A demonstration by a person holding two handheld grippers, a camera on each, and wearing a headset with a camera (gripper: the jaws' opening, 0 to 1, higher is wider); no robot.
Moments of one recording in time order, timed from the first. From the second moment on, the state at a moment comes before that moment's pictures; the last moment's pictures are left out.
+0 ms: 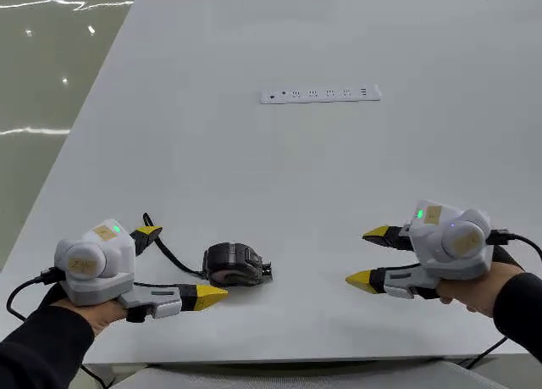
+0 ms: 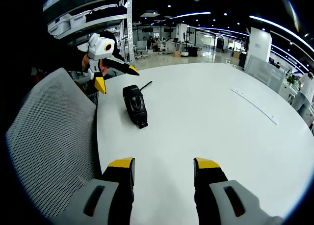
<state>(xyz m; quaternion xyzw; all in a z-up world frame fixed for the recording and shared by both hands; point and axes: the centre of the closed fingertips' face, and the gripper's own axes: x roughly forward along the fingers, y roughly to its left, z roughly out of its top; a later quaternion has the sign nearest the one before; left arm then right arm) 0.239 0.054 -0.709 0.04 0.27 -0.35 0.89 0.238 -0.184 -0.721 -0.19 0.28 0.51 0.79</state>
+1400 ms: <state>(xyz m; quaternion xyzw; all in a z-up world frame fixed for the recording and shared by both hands) 0.216 0.104 -0.713 0.07 0.28 -0.33 0.90 0.217 -0.302 -0.717 -0.17 0.28 0.43 0.84</state>
